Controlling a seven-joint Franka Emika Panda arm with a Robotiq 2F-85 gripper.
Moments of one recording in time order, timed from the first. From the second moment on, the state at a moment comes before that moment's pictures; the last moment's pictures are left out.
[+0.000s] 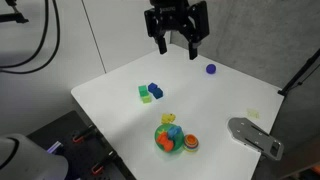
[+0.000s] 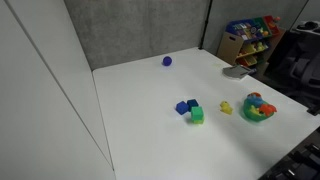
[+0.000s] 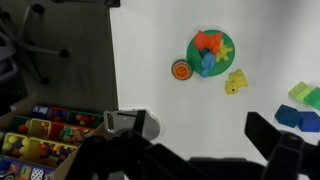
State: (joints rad) arm -0.18 -0.40 -0.18 -2.16 -0.29 1.90 -0.24
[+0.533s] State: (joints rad) arm -0.16 -0.38 -0.18 -2.16 -0.29 1.91 -0.24
